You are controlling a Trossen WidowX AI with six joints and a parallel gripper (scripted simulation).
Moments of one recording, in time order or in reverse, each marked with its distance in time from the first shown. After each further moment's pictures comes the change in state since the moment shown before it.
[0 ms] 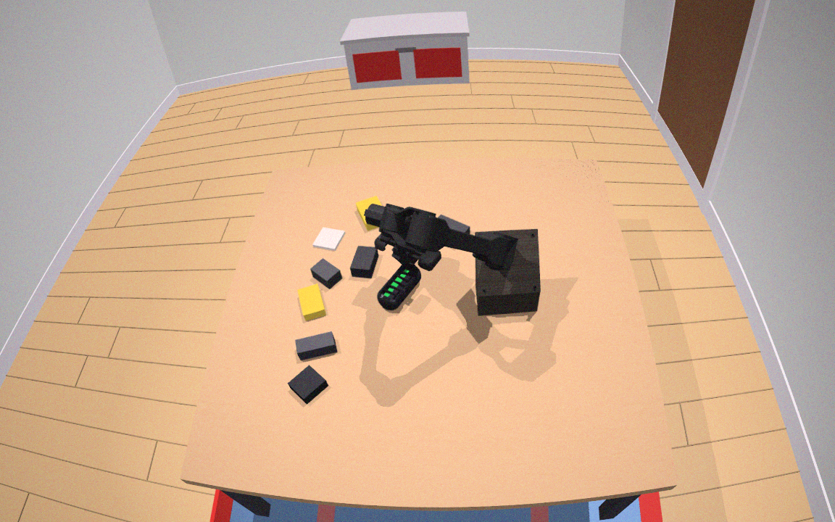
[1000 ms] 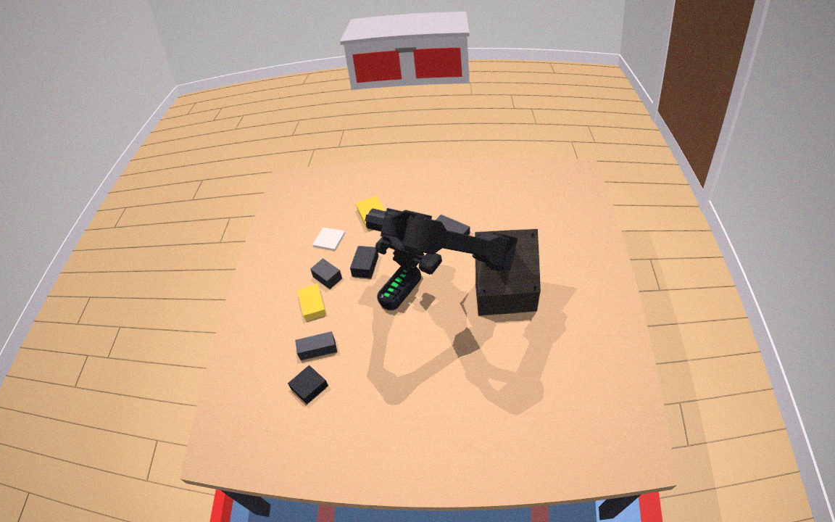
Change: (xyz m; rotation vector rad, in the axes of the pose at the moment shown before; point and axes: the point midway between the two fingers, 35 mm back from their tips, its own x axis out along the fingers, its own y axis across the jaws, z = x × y) arm 0.014 -0.002 0.001 0.004 0.002 -0.002
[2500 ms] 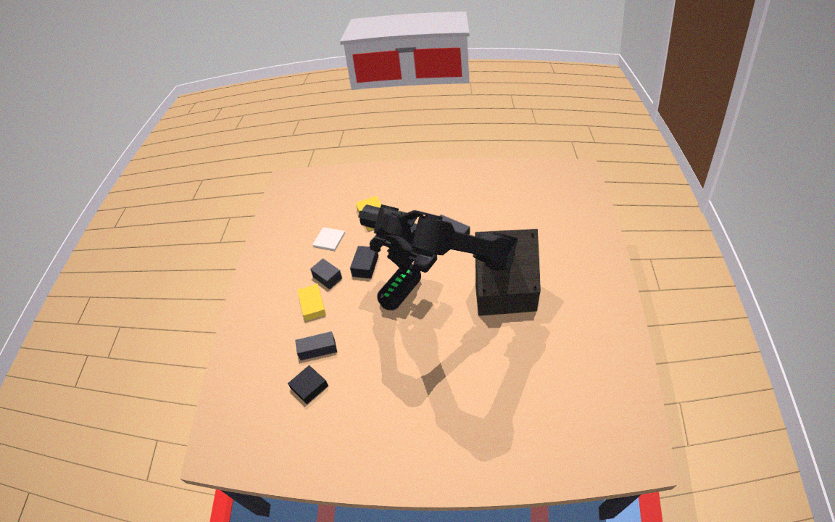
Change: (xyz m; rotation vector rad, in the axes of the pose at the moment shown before) arm -0.028 0.001 -0.021 -0.004 -0.002 0.000
